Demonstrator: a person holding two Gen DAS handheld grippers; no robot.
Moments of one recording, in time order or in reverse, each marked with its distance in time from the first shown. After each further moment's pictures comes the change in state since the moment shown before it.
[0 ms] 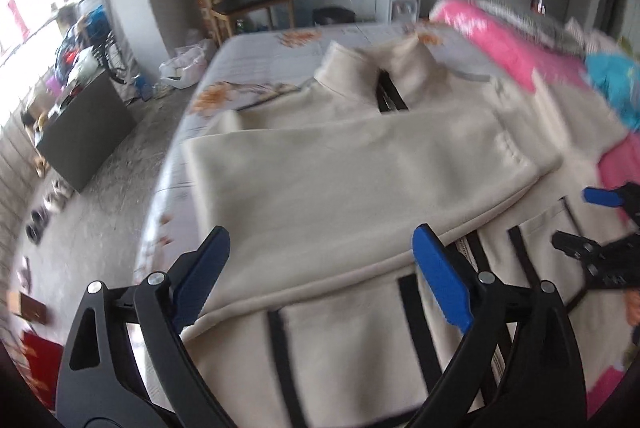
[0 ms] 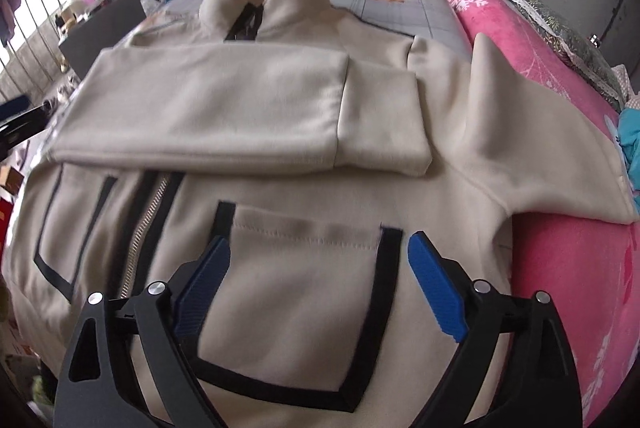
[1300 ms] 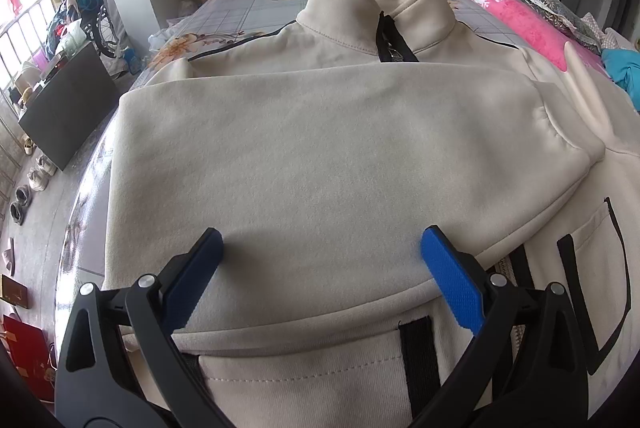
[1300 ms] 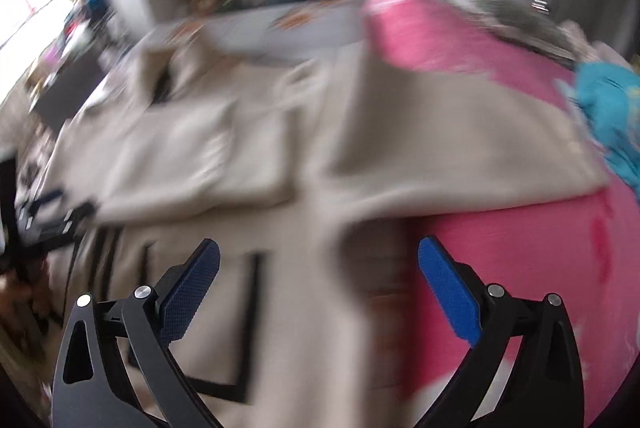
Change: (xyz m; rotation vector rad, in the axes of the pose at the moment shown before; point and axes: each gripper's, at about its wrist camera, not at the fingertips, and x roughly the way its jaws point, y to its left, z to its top) left arm 0.073 -0.008 -0.019 -0.069 0.051 -0.037; right arm -0.053 -0.128 -0.004 0.265 -0.115 -0.079
